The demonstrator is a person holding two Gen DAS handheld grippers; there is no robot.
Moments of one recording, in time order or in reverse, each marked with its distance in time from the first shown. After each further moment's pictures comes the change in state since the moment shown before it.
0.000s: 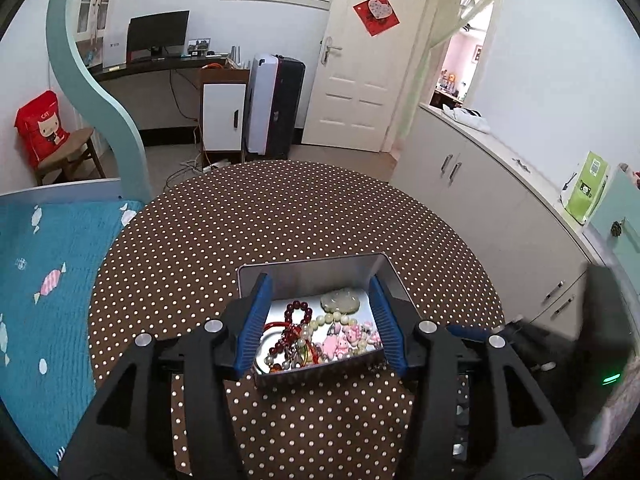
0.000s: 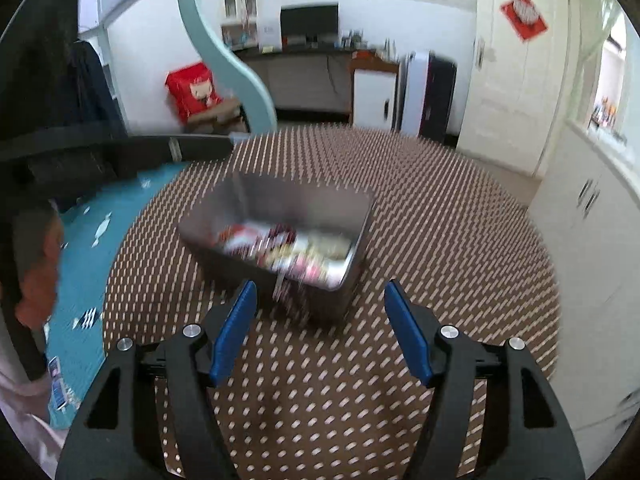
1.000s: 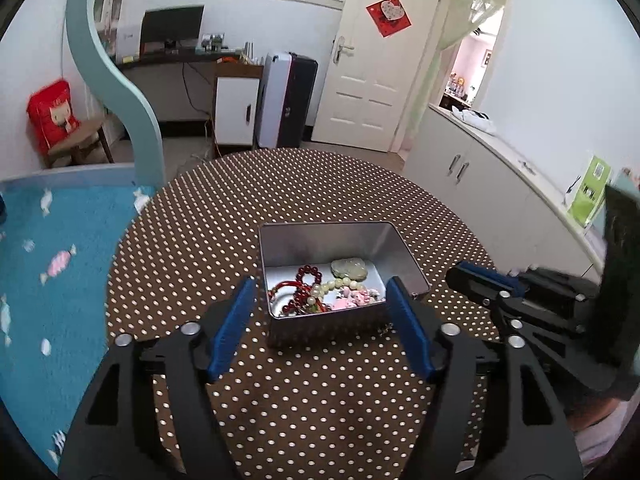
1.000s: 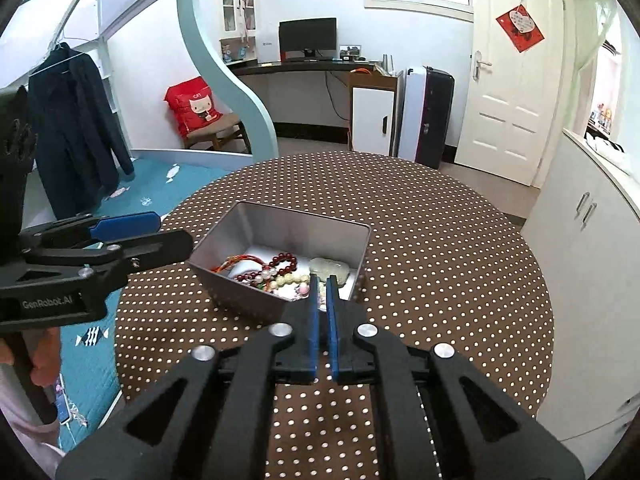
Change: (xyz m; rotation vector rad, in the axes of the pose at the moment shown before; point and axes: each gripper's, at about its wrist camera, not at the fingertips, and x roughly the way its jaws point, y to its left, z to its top) left arm -0.024 0.014 -0.028 -0.021 -0.003 0.042; right arm -0.037 0.013 0.039 0.000 -0.114 -0.046
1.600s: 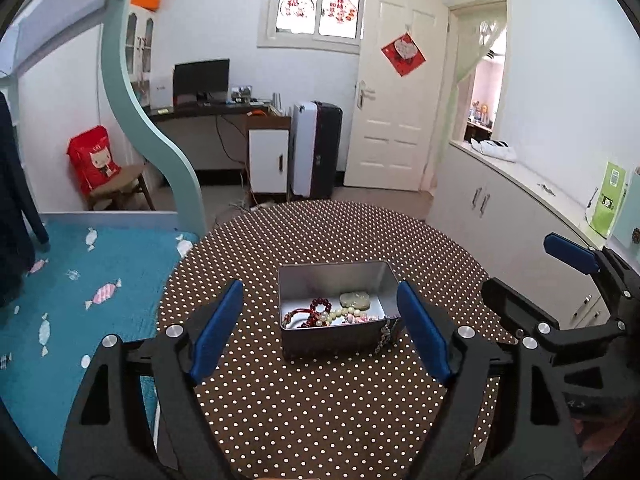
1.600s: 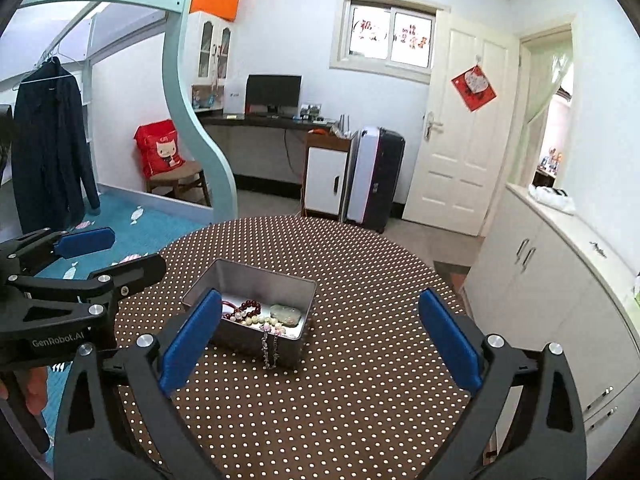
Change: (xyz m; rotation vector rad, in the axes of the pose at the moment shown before) left arm -0.069 -0.043 0.003 0.028 -0.172 0.153; right arm -0.070 0.005 -0.001 -0.041 -0.210 -0.189
